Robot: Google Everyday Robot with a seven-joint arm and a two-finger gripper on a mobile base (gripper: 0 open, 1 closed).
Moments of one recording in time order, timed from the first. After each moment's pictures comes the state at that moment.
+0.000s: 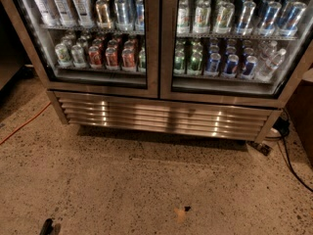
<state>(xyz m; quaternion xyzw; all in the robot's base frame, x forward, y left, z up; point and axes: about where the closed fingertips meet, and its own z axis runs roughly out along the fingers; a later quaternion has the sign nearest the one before) 0.396 -0.212 1.144 -0.57 0.60 -0.25 0.50</state>
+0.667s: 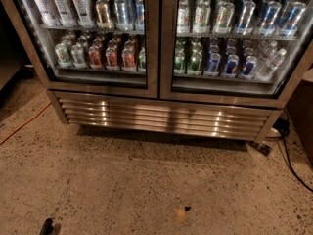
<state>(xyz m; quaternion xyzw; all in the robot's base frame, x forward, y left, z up) 0.396 -0.212 1.144 -0.57 0.60 -0.25 0.50</state>
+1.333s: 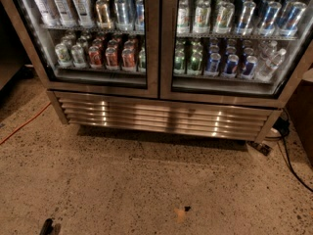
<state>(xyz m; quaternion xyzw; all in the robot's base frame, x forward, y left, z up) 0.396 -0.212 1.144 -0.57 0.60 -0.25 0.50</state>
